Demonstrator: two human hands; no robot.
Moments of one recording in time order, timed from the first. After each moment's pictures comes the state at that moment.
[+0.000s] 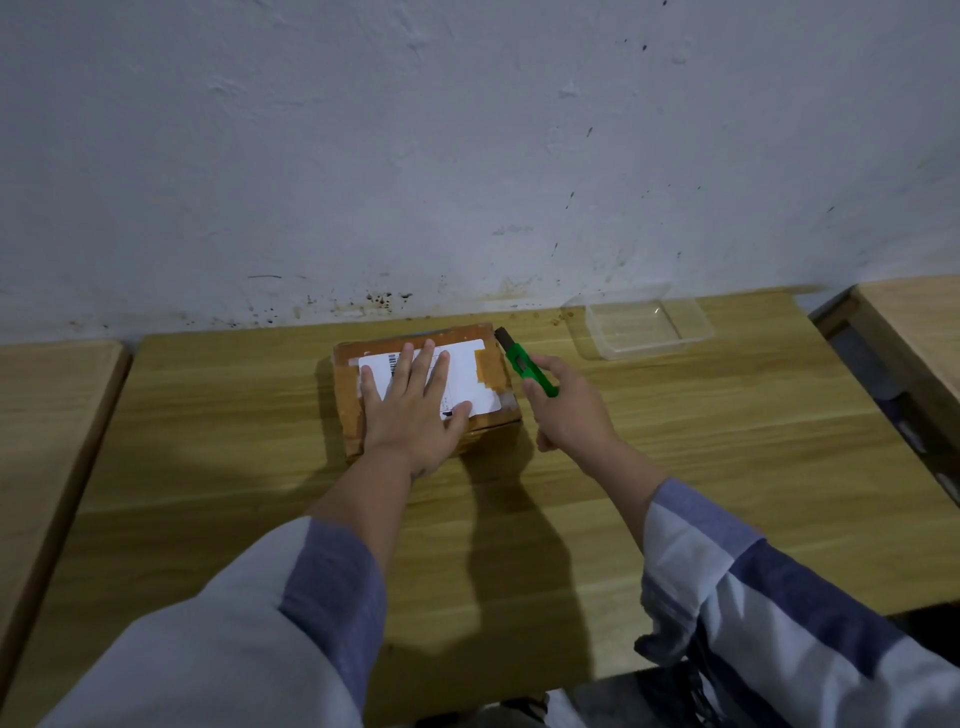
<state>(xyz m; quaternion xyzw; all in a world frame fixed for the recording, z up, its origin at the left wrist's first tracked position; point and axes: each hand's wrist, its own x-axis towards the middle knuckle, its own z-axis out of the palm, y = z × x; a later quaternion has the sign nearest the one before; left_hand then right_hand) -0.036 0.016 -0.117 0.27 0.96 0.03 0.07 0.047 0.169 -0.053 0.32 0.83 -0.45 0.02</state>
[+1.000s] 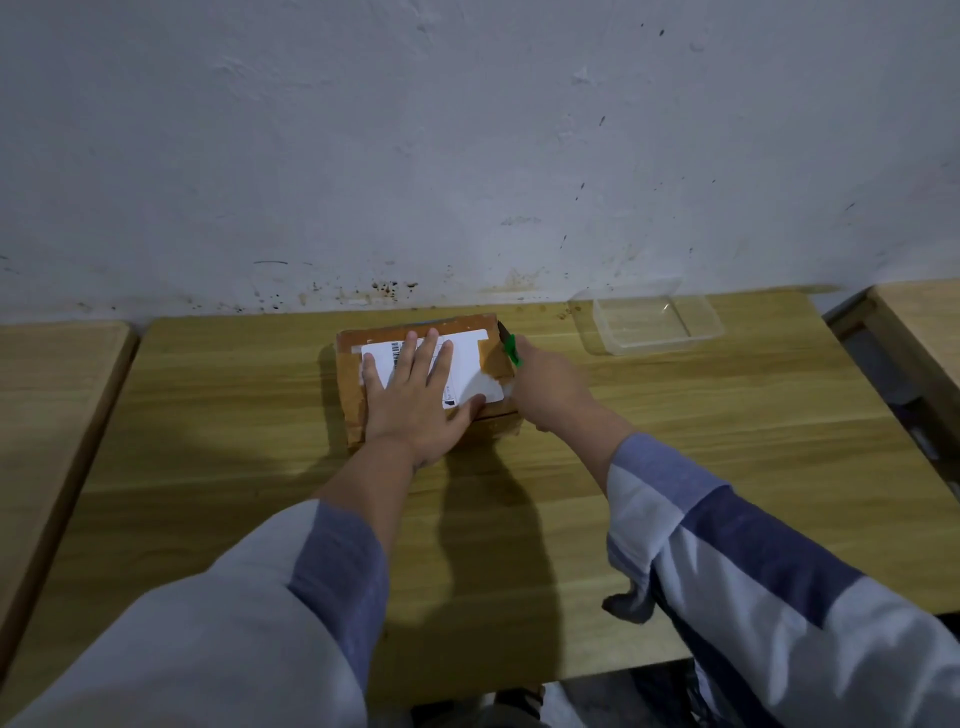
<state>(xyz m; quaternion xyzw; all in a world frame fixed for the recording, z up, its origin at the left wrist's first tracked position) -0.040 0.021 -0.123 0.26 0.96 0.03 0.06 0.011 0.164 -0.040 0.22 0.94 -0.22 0.16</state>
